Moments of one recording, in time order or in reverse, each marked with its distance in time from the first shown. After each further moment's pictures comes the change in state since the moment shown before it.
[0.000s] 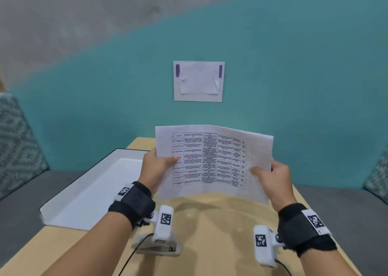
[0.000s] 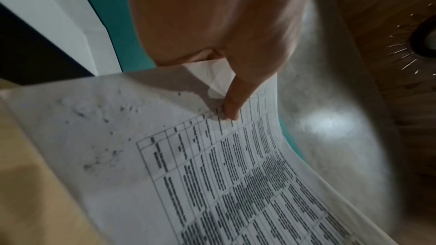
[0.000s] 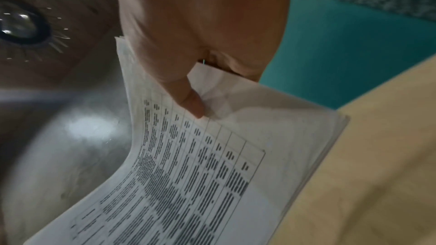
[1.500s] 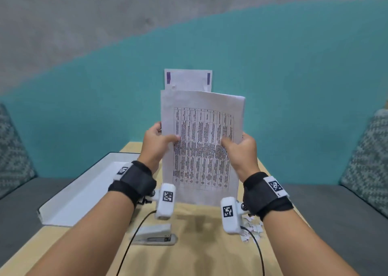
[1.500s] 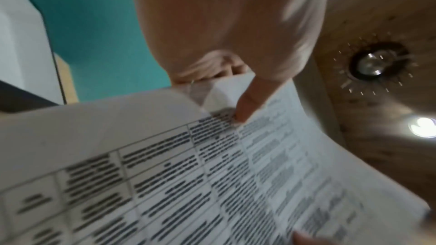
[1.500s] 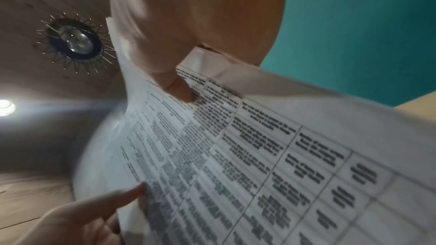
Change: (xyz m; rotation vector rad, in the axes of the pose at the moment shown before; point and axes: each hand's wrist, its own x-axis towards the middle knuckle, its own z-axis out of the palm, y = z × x) left_hand -0.034 0.084 0.028 0.025 -0.072 0.153; right_hand -0.028 -0.089 0.034 0.144 -0.015 -0.187
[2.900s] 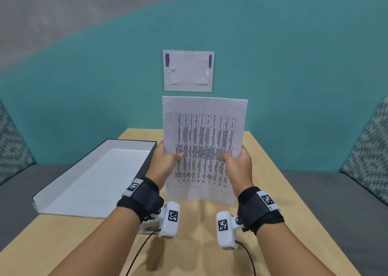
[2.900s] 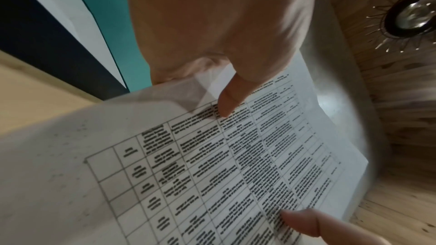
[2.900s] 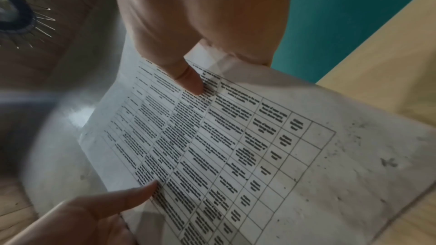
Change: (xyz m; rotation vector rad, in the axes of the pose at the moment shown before) left_hand -0.016 -0.084 0.002 0.088 -0.036 -0.225; right_hand -0.025 0.081 0.009 0.026 0.051 0.217
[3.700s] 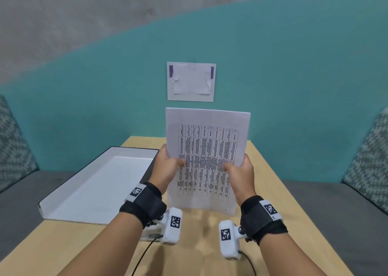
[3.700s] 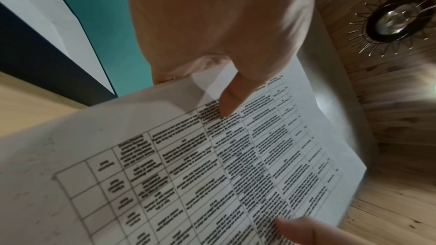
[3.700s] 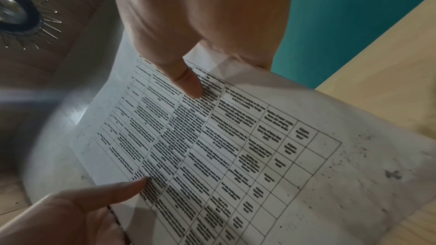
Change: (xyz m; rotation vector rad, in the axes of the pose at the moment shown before) left_hand -0.007 0.013 -0.002 0.009 0.005 0.048; right_hand -0.006 -0.008 -0.005 -0.003 -0.026 -0.009
